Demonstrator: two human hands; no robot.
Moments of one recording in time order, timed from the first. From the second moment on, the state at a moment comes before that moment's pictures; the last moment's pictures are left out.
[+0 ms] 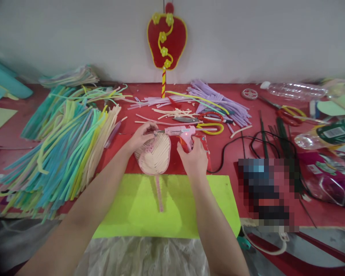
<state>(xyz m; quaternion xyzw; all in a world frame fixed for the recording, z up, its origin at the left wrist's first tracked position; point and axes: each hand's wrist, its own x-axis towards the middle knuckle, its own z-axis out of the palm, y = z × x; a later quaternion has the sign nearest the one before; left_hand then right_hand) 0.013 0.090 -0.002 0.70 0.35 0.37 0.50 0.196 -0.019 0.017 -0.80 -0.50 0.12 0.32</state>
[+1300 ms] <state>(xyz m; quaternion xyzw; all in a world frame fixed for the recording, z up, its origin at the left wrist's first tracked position) 0.010 0.091 -0.003 0.71 0.33 0.35 0.51 0.191 -0.022 0.026 -0.78 -0.56 -0.05 0.29</state>
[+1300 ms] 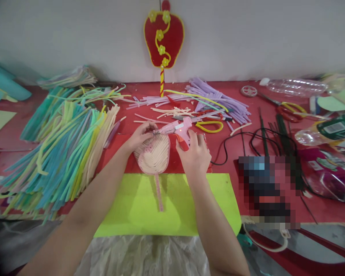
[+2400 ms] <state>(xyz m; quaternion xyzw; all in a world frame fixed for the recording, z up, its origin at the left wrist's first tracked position) 0.005 0.098 -0.004 0.73 0.33 0.30 0.51 0.196 -0.020 0.019 -0.81 -0.52 0.05 0.26</state>
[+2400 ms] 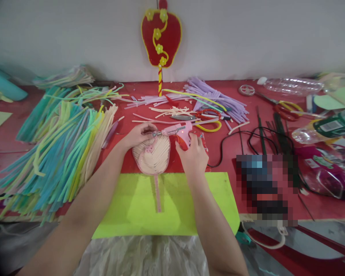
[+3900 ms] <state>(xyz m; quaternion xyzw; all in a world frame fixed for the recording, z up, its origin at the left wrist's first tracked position) 0.013 0.090 -0.006 0.70 0.36 0.30 0.53 0.233 -0.017 0.006 -0.83 -0.41 0.04 0.38</state>
